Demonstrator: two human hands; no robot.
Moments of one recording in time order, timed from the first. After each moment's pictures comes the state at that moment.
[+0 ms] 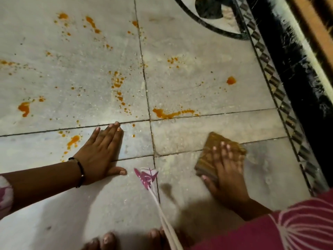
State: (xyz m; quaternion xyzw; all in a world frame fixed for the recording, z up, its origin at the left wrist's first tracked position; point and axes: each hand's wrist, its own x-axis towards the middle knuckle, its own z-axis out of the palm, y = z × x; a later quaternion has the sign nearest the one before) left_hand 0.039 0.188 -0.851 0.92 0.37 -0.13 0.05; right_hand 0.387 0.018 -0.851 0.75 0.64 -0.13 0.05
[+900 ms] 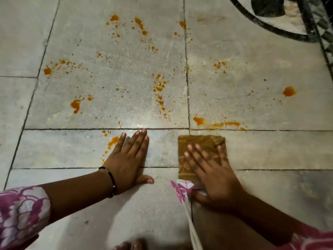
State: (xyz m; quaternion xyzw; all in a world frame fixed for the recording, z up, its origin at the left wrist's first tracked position) left_hand 0.020 0.178 -0.852 0.88 0.44 -0.15 0.07; right_hand 0.292 0.110 -0.849 0.52 0.84 -0.12 0.06
